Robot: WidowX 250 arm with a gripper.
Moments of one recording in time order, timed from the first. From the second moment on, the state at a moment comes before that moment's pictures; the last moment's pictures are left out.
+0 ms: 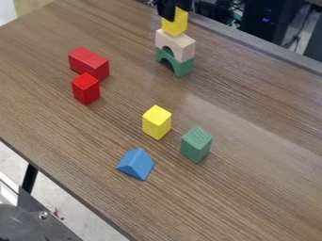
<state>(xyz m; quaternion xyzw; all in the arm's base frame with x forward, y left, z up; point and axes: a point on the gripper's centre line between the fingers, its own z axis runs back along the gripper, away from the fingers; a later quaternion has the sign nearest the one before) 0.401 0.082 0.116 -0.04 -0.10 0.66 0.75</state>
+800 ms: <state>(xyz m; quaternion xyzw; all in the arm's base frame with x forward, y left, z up) 0.402 0.082 0.113 -0.04 -0.09 0.66 0.75</state>
